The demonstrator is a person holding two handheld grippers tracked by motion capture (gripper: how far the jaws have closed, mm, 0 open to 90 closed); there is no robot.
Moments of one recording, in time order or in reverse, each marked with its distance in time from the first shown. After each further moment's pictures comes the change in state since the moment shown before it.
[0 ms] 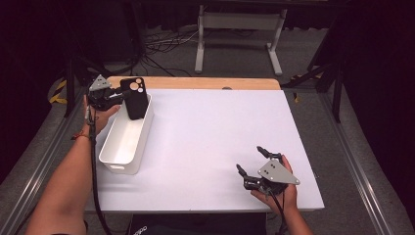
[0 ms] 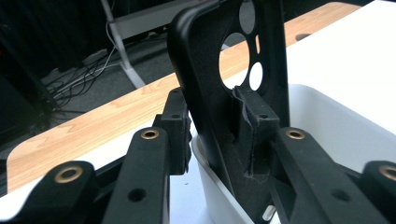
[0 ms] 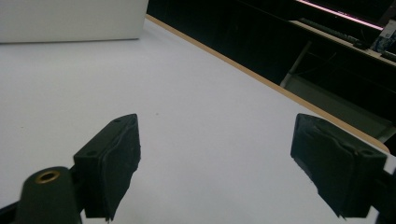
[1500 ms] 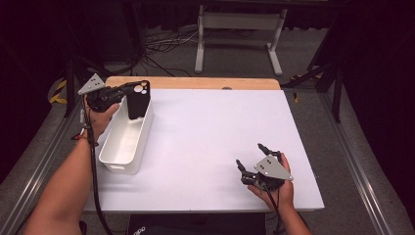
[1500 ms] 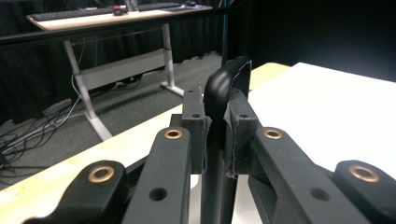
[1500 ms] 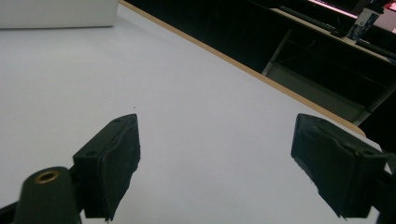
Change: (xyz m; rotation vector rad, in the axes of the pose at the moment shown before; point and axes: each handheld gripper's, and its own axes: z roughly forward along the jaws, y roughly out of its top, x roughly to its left) left arm -0.016 0.011 -0.024 -0.212 -0.158 0.008; right arm 0.000 -0.002 0.013 0.044 -0.086 0.009
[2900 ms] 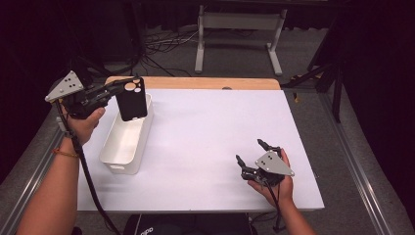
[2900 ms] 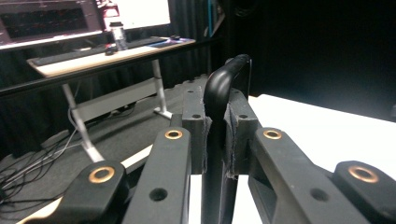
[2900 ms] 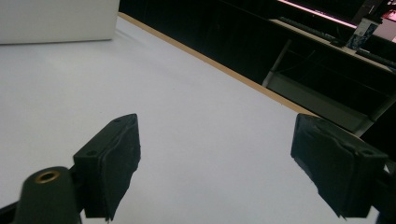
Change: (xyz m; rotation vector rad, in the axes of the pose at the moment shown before) left arm -0.063 0.067 -0.074 -0.099 -0.021 0.051; right arm -0.008 0.004 0.008 -0.039 0.009 0.004
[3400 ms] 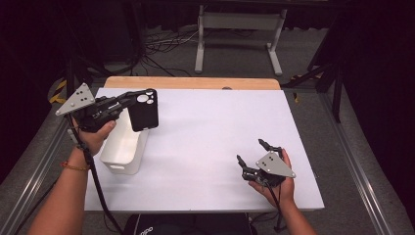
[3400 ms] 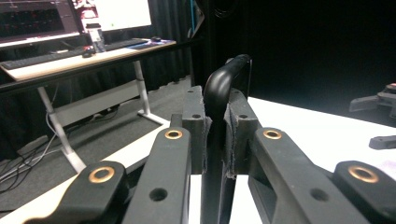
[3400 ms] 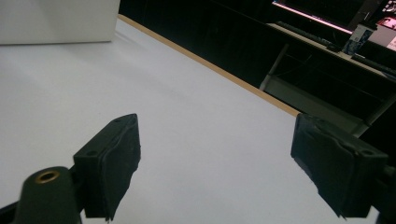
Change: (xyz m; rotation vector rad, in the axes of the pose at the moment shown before) left arm -0.048 0.002 -0.001 -0.005 -0.060 0.008; right arm 0.000 0.002 -0.004 -0.011 -0.008 -0.015
